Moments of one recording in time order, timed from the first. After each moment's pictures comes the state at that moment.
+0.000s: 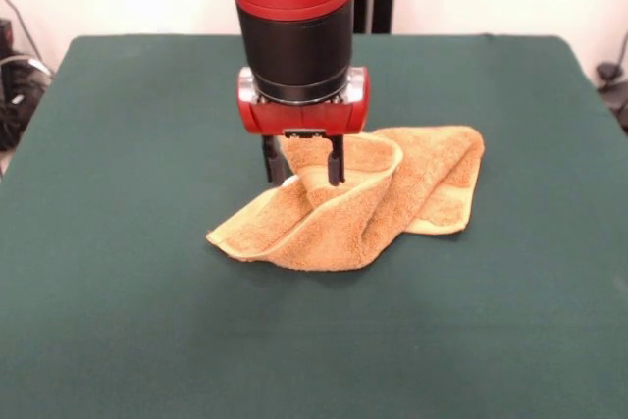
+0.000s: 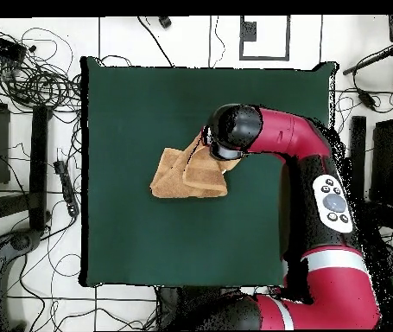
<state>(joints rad) -0.36 -0.45 0.21 1.25 -0.20 0.88 1.70</state>
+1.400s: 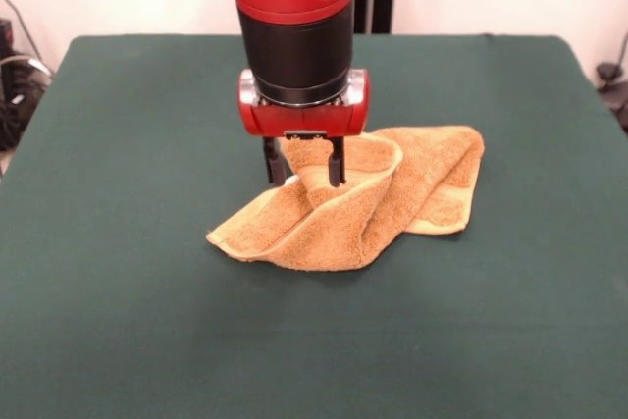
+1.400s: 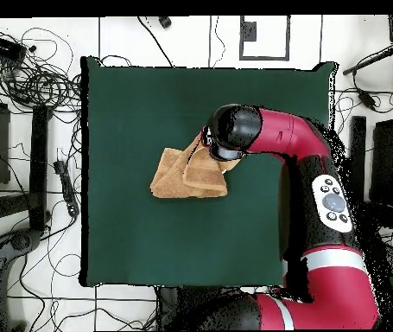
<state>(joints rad) -0.36 -0.45 0.21 1.25 -0.20 0.88 1.70</state>
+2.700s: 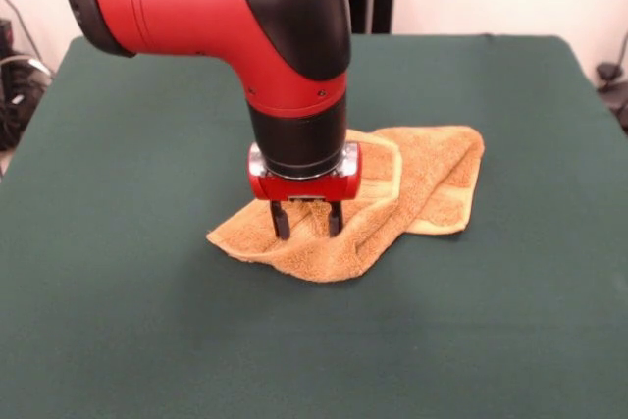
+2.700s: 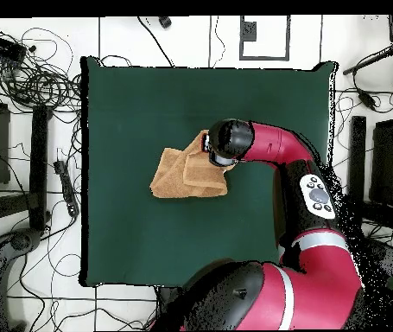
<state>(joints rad) -0.37 -0.30 0.21 1.22 -0.22 0.75 1.70</state>
